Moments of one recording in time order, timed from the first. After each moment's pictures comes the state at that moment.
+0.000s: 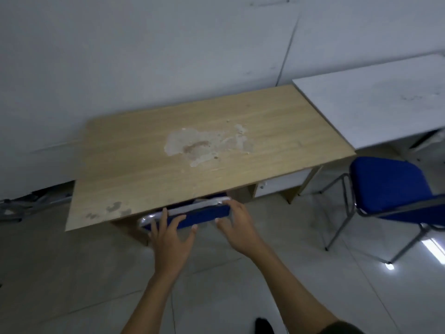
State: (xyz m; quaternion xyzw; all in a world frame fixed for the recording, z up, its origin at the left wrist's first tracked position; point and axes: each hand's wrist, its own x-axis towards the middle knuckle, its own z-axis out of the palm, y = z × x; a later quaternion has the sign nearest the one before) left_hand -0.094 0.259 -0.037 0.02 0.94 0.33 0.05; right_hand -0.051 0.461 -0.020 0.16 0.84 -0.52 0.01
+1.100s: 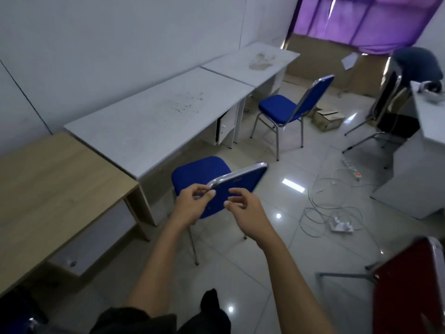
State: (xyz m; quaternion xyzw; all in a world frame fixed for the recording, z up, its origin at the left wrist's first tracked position) left_hand 0.120 0.955 0.051 0.37 0.72 0.46 0.35; right_hand 0.305 0.997 0.094 0.47 0.67 -0.53 -0.23
